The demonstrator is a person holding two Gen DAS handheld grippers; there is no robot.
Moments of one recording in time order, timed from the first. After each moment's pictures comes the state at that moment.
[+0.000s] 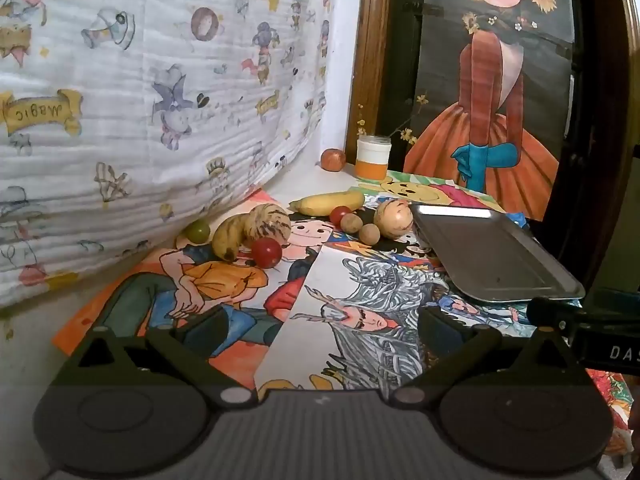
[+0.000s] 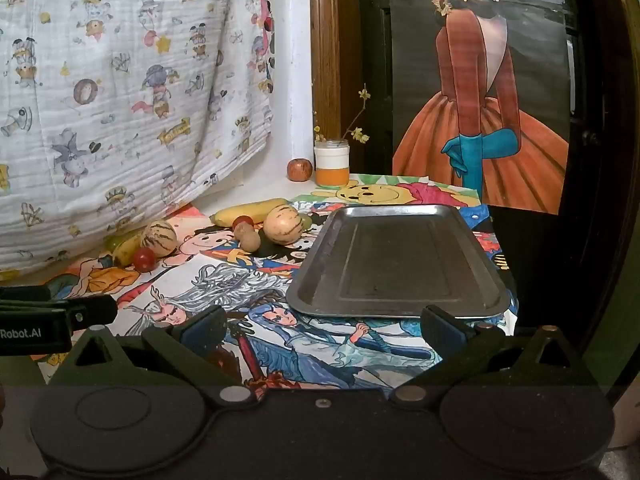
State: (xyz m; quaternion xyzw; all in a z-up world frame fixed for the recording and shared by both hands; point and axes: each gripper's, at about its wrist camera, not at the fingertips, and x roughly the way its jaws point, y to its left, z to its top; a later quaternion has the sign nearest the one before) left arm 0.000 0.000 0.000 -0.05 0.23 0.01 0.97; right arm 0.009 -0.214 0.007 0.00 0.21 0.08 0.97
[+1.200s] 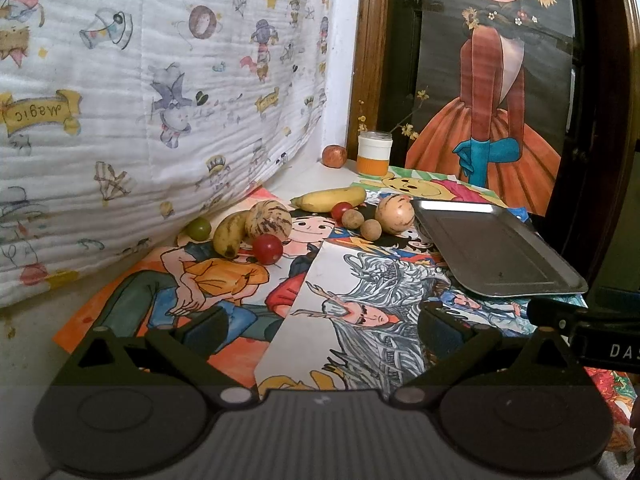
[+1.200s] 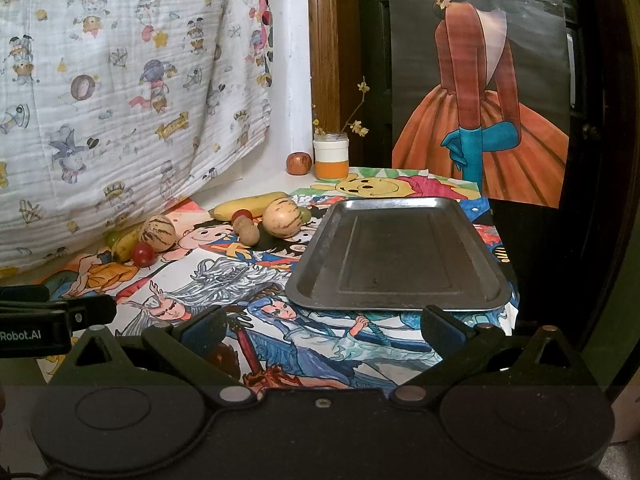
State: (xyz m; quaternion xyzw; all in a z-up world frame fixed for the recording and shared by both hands) left arm 0.000 -0.001 -0.003 -0.04 0.24 0.01 0.97; right arm 0.011 -0.214 0.004 0.00 0.22 0.08 0.97
